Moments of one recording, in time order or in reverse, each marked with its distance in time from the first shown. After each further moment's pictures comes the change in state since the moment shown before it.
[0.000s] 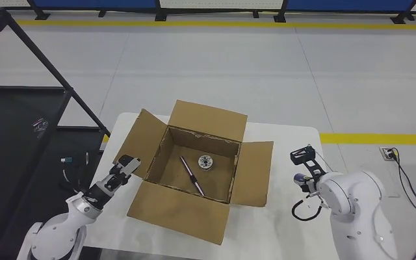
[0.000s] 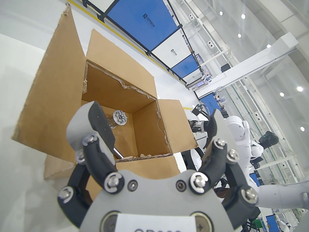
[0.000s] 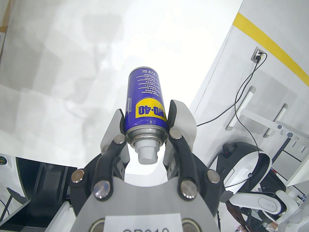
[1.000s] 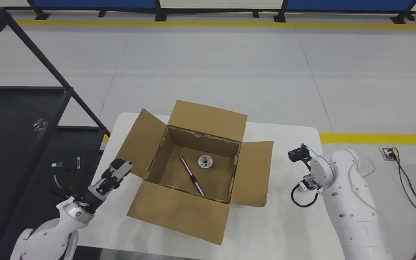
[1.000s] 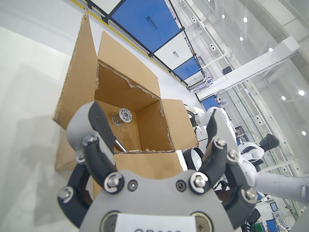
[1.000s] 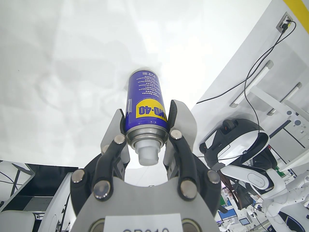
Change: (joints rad) left arm 0.044 0.009 -0.051 0.004 -0.026 -0.026 -0.018; right arm 0.294 0.048 -0.119 0.588 0.024 -0.011 0.000
